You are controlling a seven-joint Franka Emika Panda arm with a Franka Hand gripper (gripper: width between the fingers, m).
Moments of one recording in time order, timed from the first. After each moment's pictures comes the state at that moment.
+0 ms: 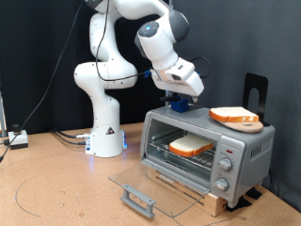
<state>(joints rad) -0.14 -0.75 0.42 -2.77 0.98 1.90 -1.36</state>
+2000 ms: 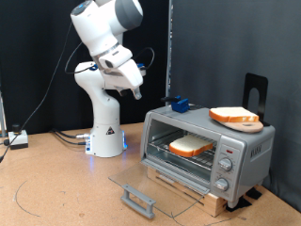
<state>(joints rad) -0.41 -0.64 0.06 -2.67 0.58 1.89 -1.53</state>
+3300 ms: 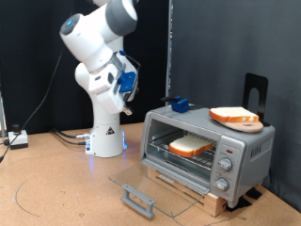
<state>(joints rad) -0.51 -0.38 0.08 -2.51 0.65 1.63 -0.65</state>
